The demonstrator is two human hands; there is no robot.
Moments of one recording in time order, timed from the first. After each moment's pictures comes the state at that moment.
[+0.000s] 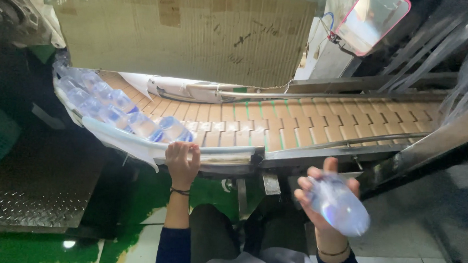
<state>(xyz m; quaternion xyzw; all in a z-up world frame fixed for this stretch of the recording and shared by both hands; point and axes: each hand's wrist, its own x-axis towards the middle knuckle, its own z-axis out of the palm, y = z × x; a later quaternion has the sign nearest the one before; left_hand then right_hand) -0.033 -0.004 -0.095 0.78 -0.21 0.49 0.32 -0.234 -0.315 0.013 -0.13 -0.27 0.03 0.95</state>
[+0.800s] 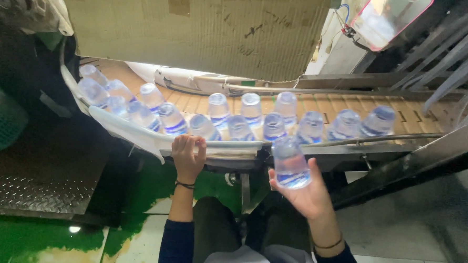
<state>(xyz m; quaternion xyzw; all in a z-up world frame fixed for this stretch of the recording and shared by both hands) -0.031 -0.003 -0.106 0.80 -0.17 0.47 0.33 -0.195 -0.307 -0.040 -0.21 0.15 0.07 0.96</state>
